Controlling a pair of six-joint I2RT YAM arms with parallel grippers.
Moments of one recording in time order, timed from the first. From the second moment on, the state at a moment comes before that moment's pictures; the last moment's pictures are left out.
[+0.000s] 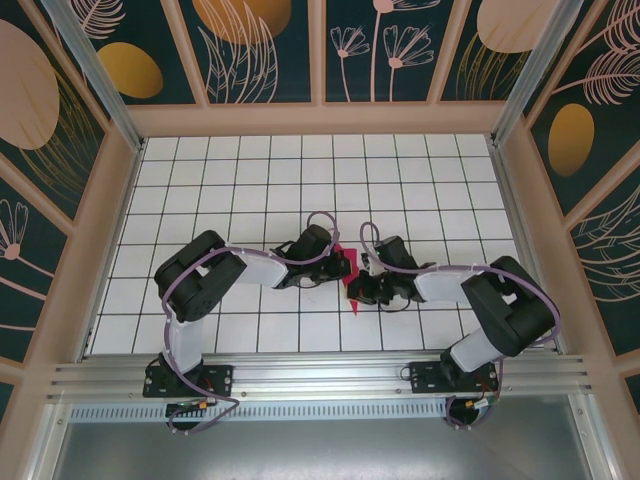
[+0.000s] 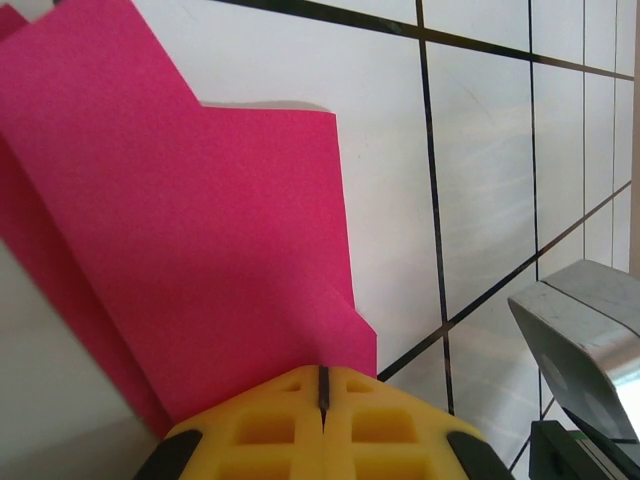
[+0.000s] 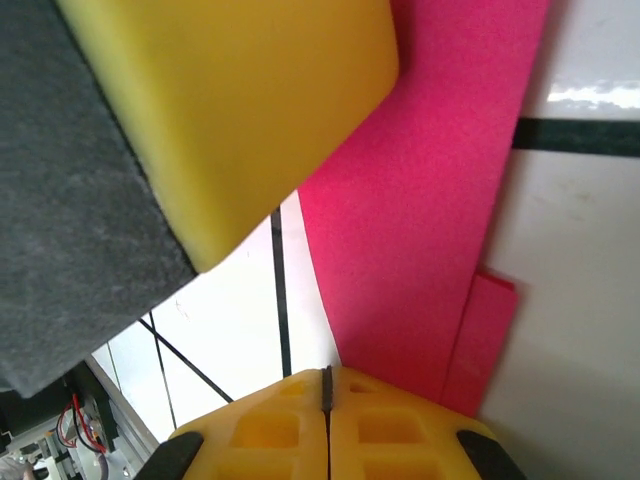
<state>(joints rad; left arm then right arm) -0.83 1.96 0.92 0.29 0.31 -0.95 0.59 1.52 0.48 0.05 -0.58 0.76</state>
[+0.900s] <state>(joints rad) -0.83 1.73 0.94 0.03 0.09 -0.89 0.45 1.10 0.39 -0.16 -0.34 0.74</state>
